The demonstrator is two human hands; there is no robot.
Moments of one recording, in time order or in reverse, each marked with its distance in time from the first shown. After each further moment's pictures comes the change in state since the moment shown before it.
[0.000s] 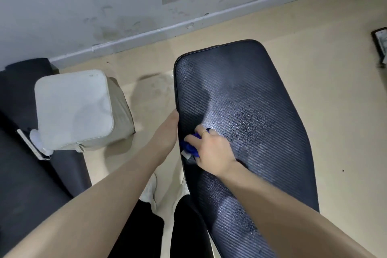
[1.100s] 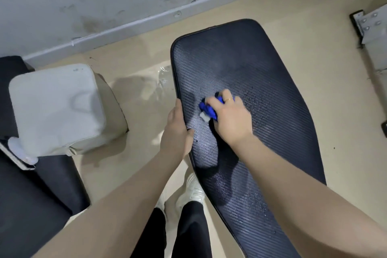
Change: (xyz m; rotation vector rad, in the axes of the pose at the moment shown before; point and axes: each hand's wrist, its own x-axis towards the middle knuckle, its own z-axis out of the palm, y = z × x) left_hand 0.012 -0.053 0.003 0.539 0.116 0.285; right_hand 0.014 0.018 0.002 -0.105 0.221 0.358
